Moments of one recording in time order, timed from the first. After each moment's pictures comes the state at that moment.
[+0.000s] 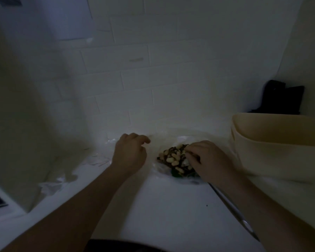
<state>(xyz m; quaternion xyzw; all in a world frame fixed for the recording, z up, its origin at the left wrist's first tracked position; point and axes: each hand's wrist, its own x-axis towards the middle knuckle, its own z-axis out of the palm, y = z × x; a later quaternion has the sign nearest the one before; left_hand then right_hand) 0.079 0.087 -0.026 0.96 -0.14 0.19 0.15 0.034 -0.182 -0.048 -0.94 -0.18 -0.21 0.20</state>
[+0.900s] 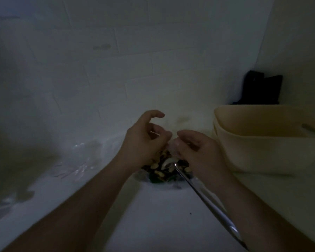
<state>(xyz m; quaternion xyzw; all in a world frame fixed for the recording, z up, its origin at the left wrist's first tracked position) 0.069 -0.006 0.006 0.79 -0.23 0.08 0.57 0.011 -0.172 -0.028 -0.72 -0.01 -0.19 0.66</state>
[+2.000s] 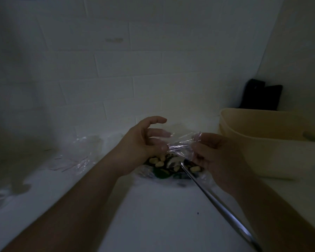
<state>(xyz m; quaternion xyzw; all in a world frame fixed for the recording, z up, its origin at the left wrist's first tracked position) 0.087 0.033 -0.023 0.66 -0.30 -0.11 0.68 0.006 -0.182 -0.025 -0.63 0.04 -0.13 0.77</state>
